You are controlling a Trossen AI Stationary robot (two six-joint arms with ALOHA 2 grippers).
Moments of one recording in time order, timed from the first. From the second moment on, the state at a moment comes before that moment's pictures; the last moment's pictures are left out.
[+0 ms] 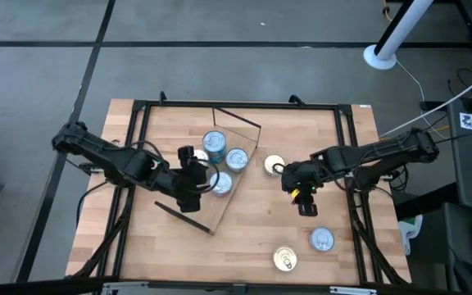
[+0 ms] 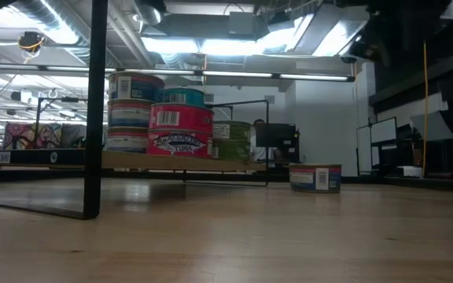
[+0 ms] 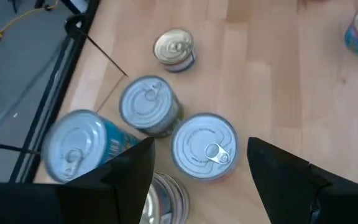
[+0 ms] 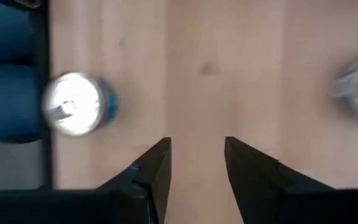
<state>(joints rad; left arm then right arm) -0.38 1.40 1.37 -0.94 -0.56 -0.29 0.23 1.38 1.20 -1.03 -0.22 0.27</state>
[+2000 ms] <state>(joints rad) -0.38 1.41 1.23 -0.71 -0.56 -0.29 0.55 1.41 0.70 -0.64 -0.28 0.38</state>
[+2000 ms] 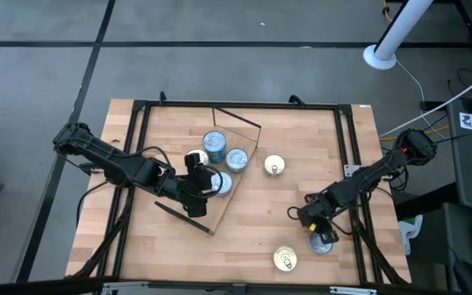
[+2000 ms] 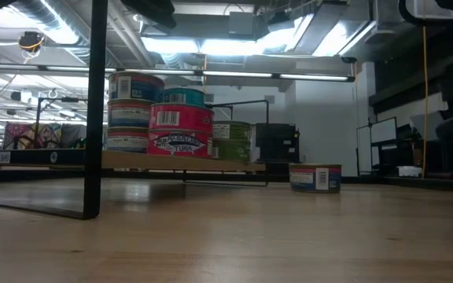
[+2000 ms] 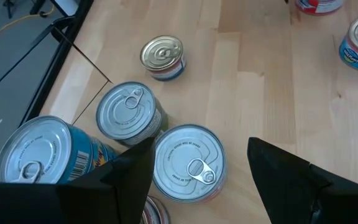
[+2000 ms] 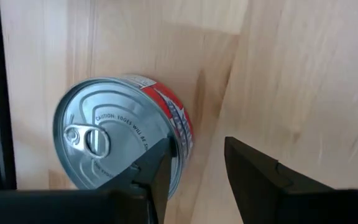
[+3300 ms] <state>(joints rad) -0.38 1.41 1.23 -0.71 -0.56 -0.29 0.55 1.41 0.70 -0.52 -0.19 0.61</state>
